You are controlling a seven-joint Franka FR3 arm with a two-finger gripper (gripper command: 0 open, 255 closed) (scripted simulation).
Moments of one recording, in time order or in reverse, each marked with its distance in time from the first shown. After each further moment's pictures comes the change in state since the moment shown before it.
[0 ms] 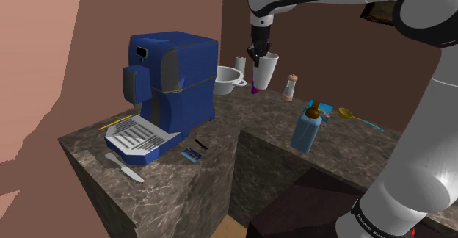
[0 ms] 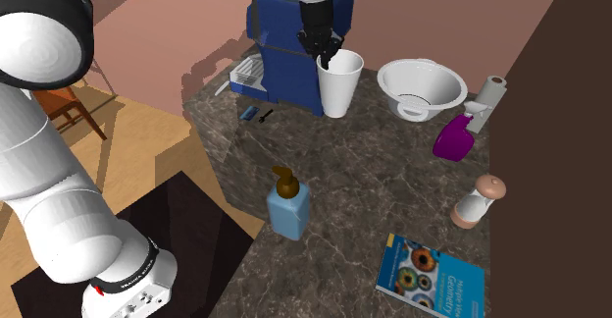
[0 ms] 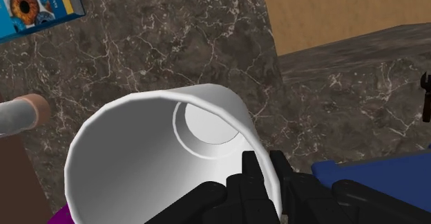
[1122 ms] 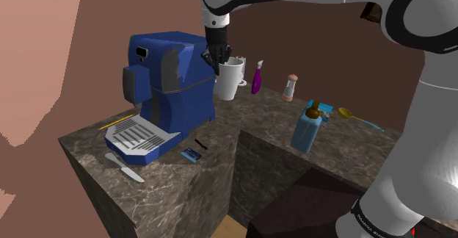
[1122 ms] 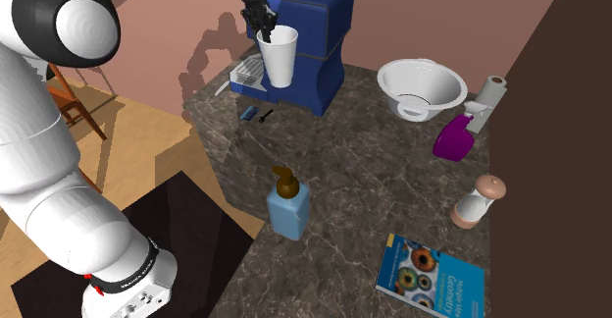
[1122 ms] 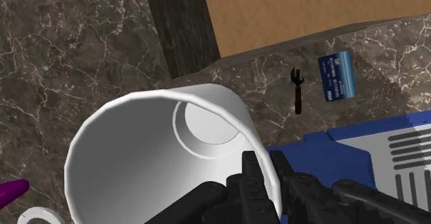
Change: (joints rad) arm 0.221 0.083 0.156 0.121 -0.036 -0.095 0.370
